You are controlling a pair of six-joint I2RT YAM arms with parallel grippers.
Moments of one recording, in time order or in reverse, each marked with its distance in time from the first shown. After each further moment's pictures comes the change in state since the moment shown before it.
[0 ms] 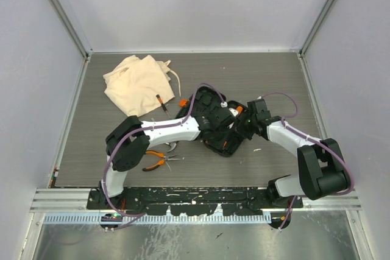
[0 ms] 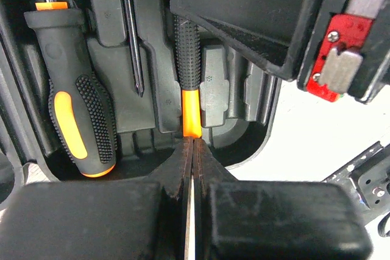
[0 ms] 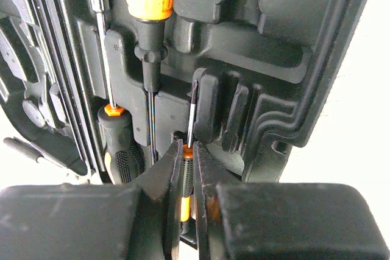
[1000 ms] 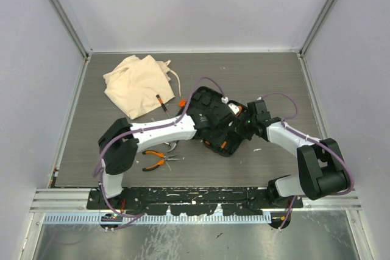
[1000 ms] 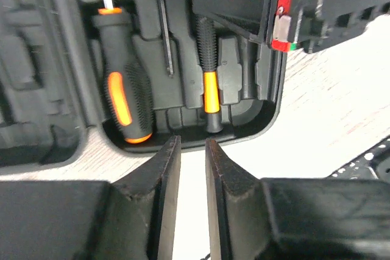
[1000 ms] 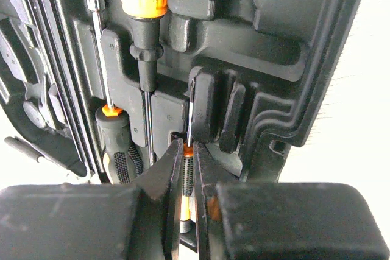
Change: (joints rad) left arm -0.016 -0.049 0.053 -0.107 -0.125 0.075; right arm -0.002 -0.004 -0.019 0.030 -0.007 0.006
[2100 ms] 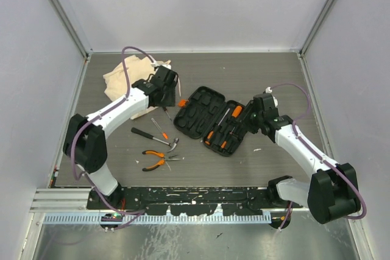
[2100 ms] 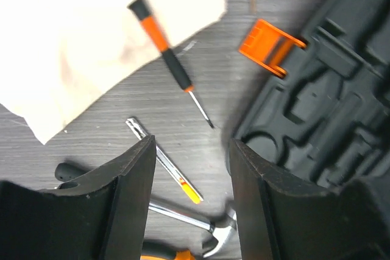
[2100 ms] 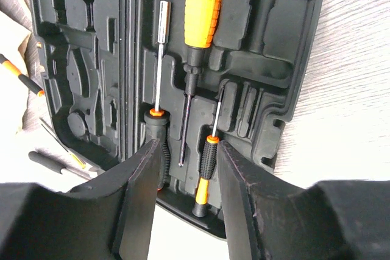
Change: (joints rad) left arm 0.521 -0.265 -0.160 -0.021 -0.177 -0.019; right arm 0.000 -0.202 0.095 -0.152 0.140 -0.042
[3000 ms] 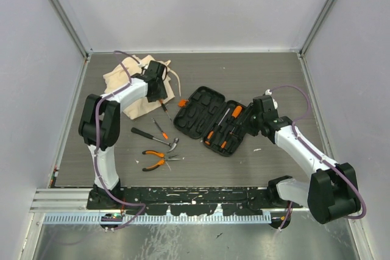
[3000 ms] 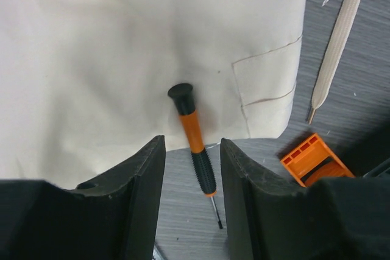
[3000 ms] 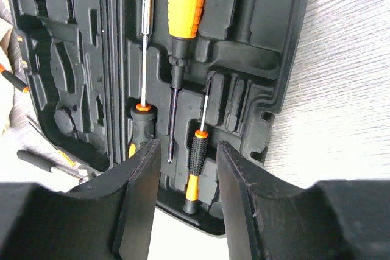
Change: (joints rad) left arm 0.214 0.280 0.078 0.134 0.073 -0.155; right arm 0.000 0.000 -0.021 -0.015 0.001 0.000
